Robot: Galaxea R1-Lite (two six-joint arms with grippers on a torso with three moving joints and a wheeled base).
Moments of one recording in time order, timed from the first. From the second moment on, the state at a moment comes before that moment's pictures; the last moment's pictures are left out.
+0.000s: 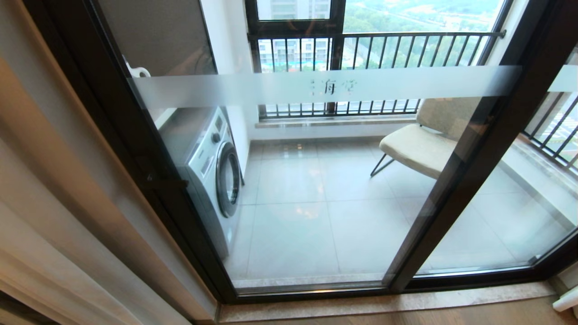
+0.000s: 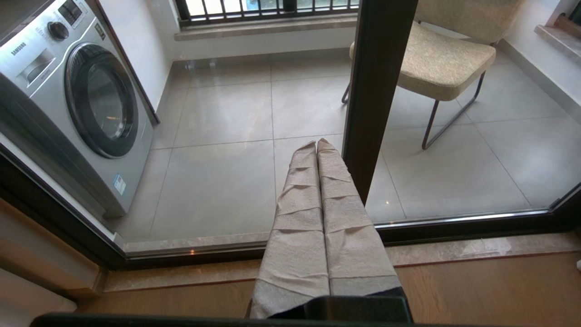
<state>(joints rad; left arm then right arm) 0.00 0.00 0.00 0.00 -0.01 0.01 0.01 0.00 0.00 0.00 -0.04 0.04</state>
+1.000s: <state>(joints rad) 0.00 0.00 0.00 0.00 -0.01 0.01 0.01 0.00 0.00 0.00 -0.04 0.04</state>
